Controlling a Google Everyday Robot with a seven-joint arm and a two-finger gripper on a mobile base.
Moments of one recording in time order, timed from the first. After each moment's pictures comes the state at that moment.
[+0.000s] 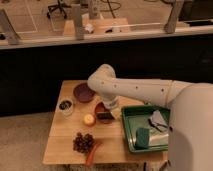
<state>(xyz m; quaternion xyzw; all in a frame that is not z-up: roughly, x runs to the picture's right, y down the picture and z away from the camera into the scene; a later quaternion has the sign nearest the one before) 0.062 0.138 0.768 -0.40 0.08 -0.16 0.90</state>
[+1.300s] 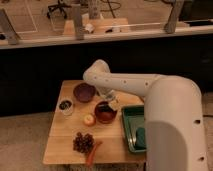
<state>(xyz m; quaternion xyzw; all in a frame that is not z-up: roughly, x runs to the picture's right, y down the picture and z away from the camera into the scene) 0.049 0.101 0.815 -0.39 0.12 -0.17 0.90</state>
